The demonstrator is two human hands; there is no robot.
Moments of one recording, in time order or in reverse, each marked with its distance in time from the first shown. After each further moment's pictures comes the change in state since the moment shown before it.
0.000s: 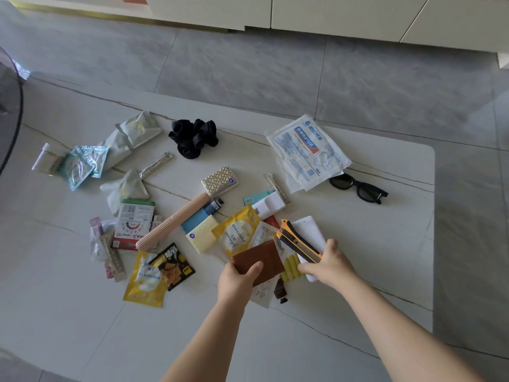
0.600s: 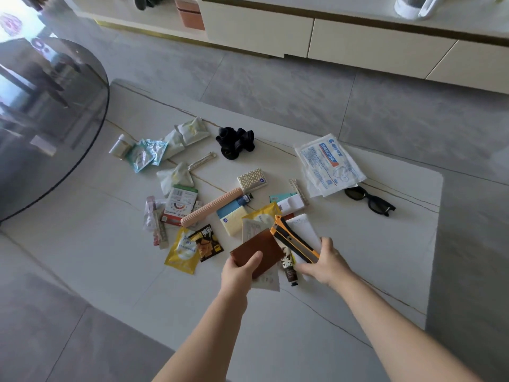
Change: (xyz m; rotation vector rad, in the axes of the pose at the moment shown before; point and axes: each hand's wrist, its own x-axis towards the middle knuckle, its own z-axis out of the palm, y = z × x) left_hand -0.078 -0.002 -0.050 -0.457 0.035 -0.007; right_hand -0.081 -0.034 -0.010 0.011 -0.050 -0.213
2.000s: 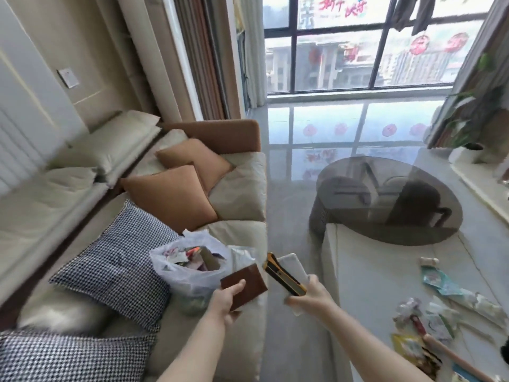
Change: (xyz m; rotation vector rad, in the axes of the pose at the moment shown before) left_hand -0.465 -0.144 -0.440 -1.229 0.654 0.249; right_hand -0.498 -0.264 0.234 -0.639 -0.603 -0.870
